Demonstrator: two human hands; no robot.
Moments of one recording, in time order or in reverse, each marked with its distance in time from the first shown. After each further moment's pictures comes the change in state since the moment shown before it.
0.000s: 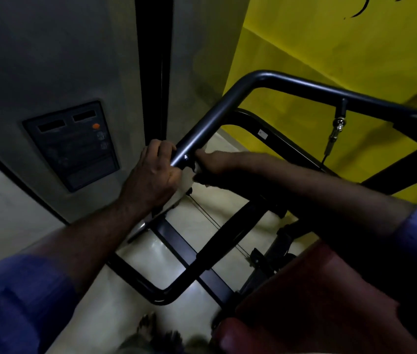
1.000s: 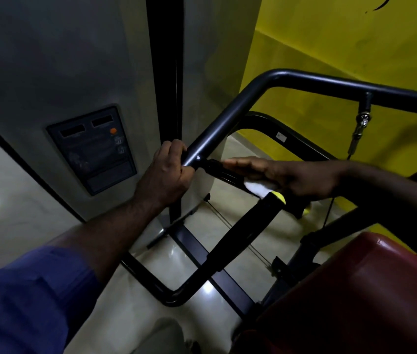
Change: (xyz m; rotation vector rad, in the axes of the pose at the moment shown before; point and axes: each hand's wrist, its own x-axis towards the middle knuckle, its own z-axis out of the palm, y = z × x) left_hand 0.010 -0.003 0.006 -0.200 0.052 -0.258; right_hand -0.079 -0.012 -0.043 0.324 -0.278 -0.136
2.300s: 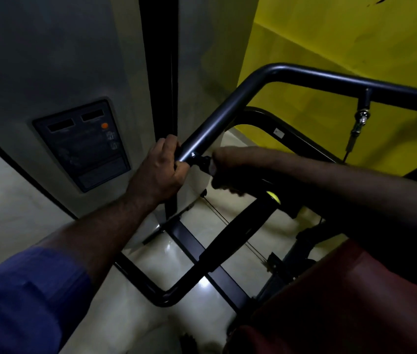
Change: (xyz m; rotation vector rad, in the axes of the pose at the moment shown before) left_hand 0.003 -0.006 0.005 0.006 0.009 0.001; right_hand 0.061 0.047 -0.027 0.226 0.338 0.482
